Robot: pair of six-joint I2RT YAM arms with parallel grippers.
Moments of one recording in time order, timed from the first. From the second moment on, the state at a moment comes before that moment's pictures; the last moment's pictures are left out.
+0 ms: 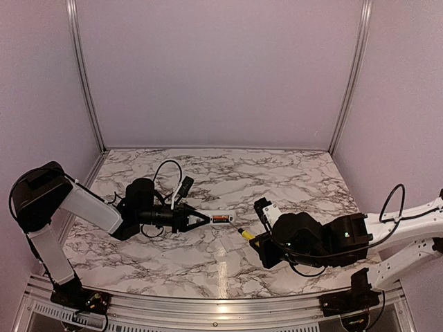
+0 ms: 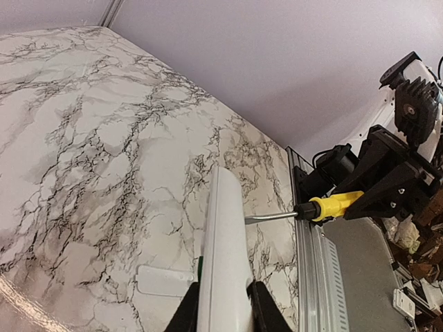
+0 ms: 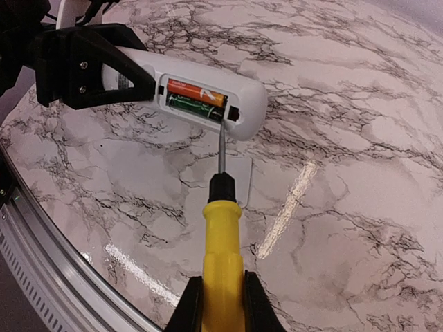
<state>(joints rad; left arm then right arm) -0.75 1.75 0.63 0.91 0.73 -0.47 1.37 1.17 0.78 -0.39 0.49 0.68</state>
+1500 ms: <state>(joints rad) -0.74 1.79 0.66 0.85 0.63 -0.46 1.36 1.43 0.97 -0.48 0.59 0.88</state>
